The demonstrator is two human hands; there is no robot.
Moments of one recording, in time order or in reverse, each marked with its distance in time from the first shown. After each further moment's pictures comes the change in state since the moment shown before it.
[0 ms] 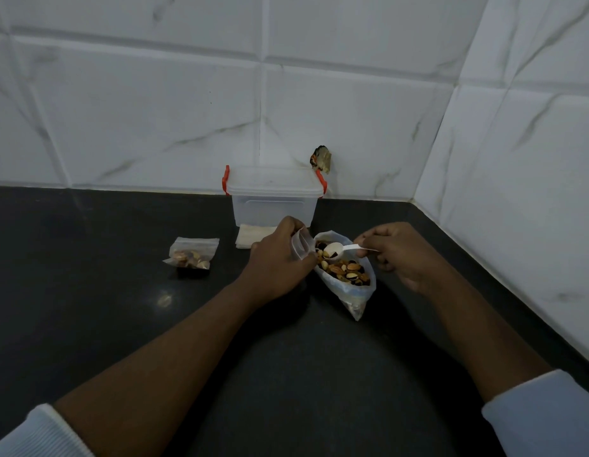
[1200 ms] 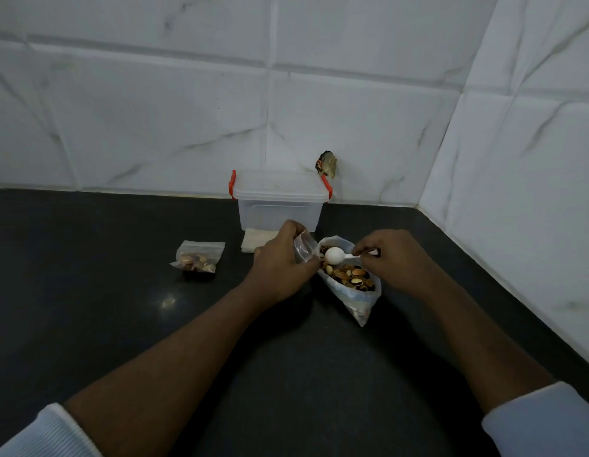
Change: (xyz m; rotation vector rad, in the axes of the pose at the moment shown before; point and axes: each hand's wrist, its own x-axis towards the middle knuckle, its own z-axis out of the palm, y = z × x) left_hand 0.002 -0.005 0.001 -0.053 0.006 -0.065; right_hand 0.003 0.000 0.003 -0.738 0.009 -0.427
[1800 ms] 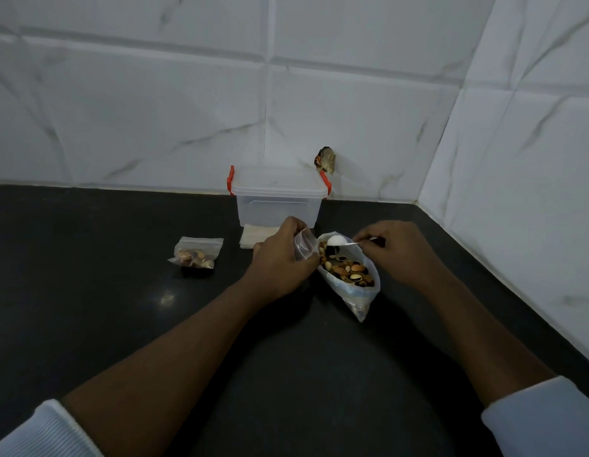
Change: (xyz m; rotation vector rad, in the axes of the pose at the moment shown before) left_hand 0.000 0.002 0.001 0.053 -0.004 0.022; right_hand 0.000 0.000 -0.003 0.005 0.094 -0.028
